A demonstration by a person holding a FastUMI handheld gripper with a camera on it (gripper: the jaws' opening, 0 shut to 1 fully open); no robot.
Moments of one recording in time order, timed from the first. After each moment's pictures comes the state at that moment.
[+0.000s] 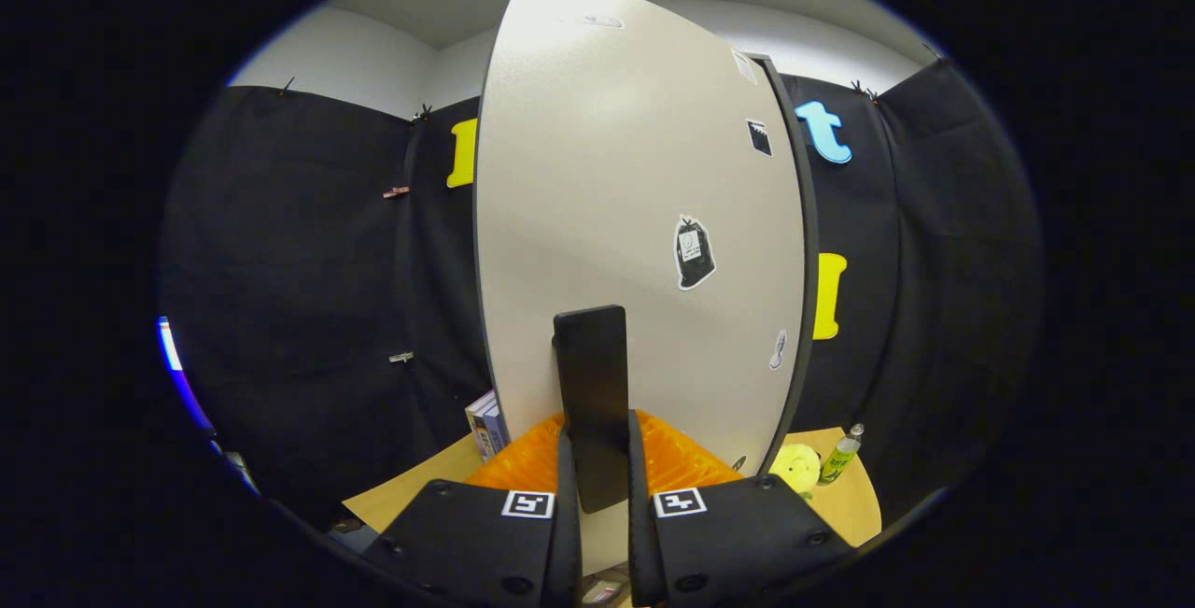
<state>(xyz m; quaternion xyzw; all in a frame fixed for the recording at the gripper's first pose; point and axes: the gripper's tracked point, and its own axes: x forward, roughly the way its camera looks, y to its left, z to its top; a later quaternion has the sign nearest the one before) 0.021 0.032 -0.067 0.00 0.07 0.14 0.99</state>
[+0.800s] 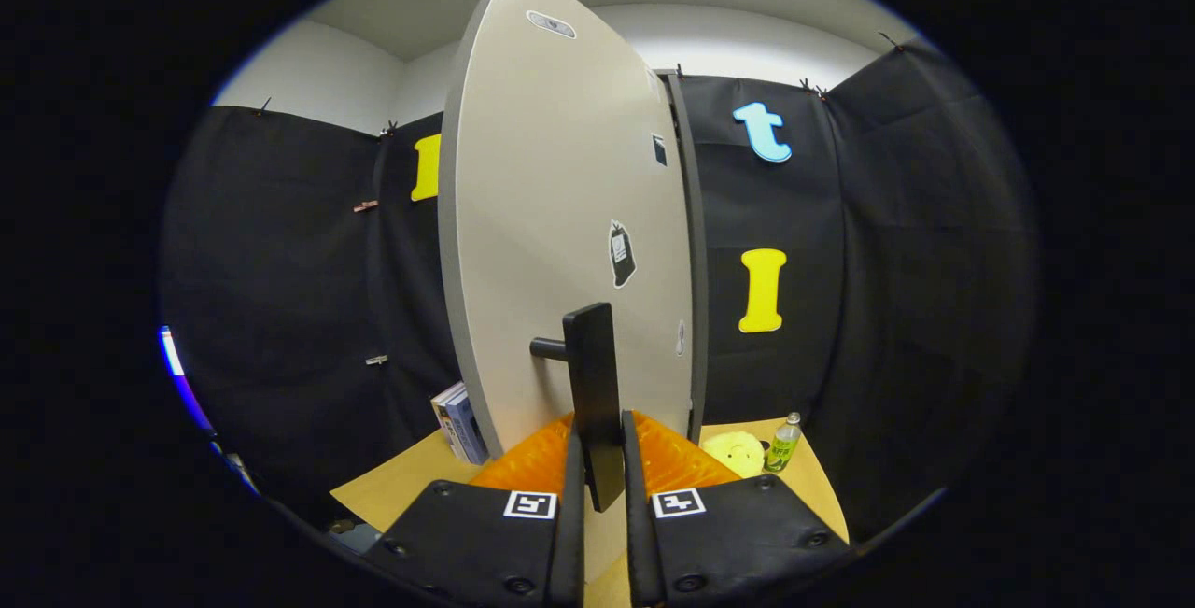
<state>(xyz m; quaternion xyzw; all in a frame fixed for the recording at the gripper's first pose) -0.008 -0.035 -0.061 0.02 0.07 0.08 0.99</state>
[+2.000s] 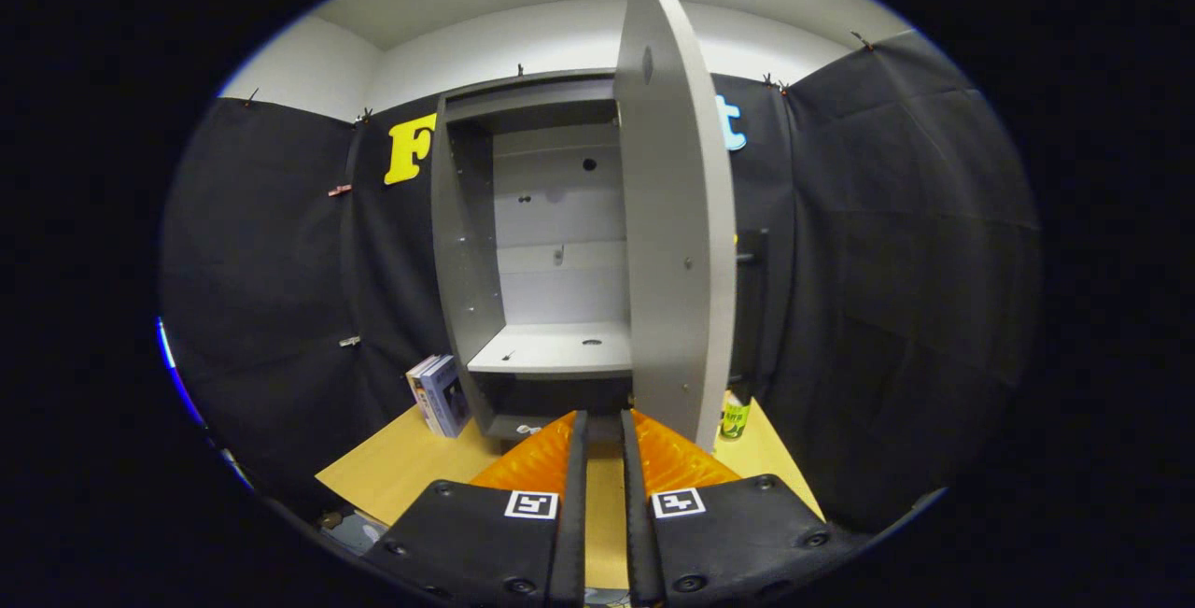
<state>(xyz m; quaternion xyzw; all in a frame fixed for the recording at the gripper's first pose) -0.074 -0.068 -0.109 0.01 0.11 0.04 0.99</state>
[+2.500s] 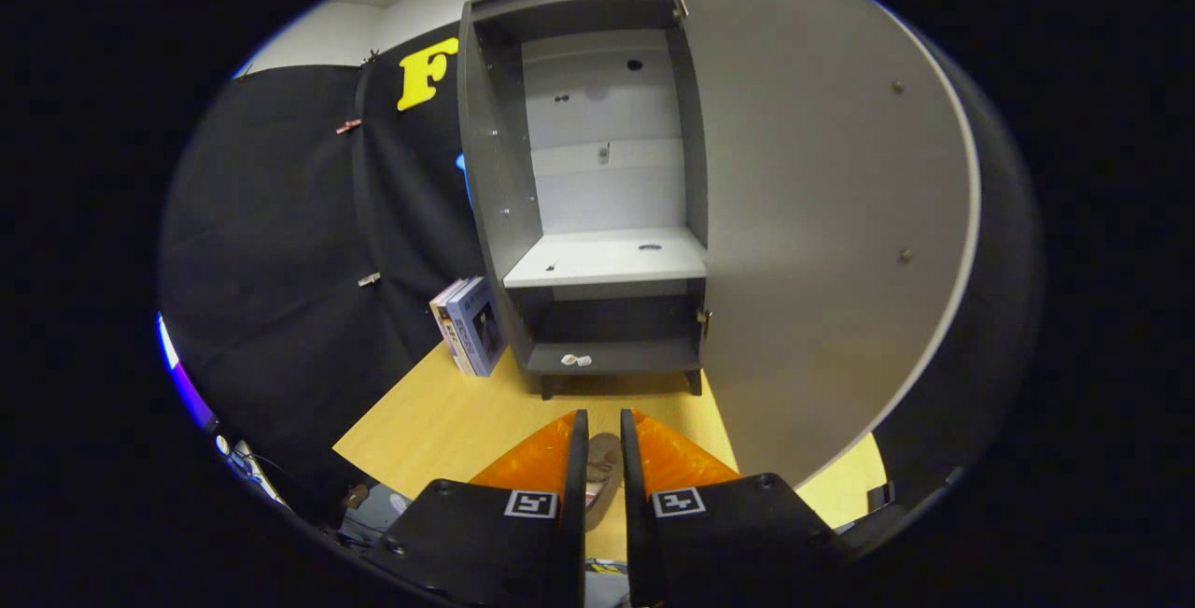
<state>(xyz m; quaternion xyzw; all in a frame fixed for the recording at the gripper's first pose) -0.031 0.014 -0.240 0.02 0.25 0.07 0.97</state>
